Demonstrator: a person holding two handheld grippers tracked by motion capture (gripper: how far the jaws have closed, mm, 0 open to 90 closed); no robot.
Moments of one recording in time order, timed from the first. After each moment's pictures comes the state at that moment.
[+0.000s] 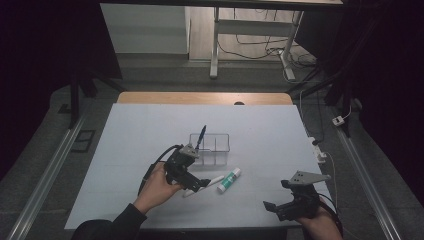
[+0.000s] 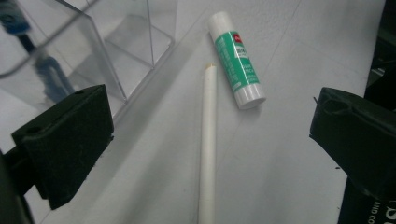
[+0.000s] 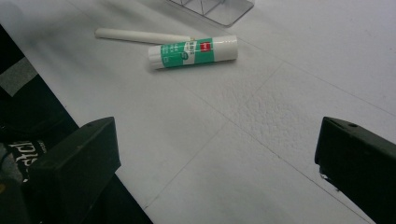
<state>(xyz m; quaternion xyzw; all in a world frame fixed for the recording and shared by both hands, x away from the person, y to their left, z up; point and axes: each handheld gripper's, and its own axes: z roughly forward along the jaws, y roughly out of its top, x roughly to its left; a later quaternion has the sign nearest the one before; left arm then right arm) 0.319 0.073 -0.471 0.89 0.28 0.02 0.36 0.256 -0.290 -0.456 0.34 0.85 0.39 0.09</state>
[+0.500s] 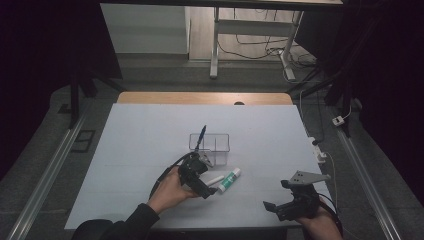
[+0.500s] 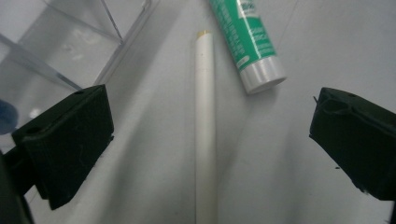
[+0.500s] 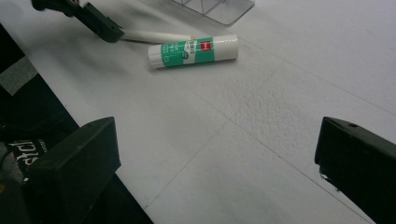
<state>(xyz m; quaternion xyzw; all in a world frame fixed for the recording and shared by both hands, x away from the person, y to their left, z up) 0.327 0.037 -0.502 0.93 0.26 0.03 0.28 0.257 -0.290 -0.456 0.34 0.85 0.39 0.09</state>
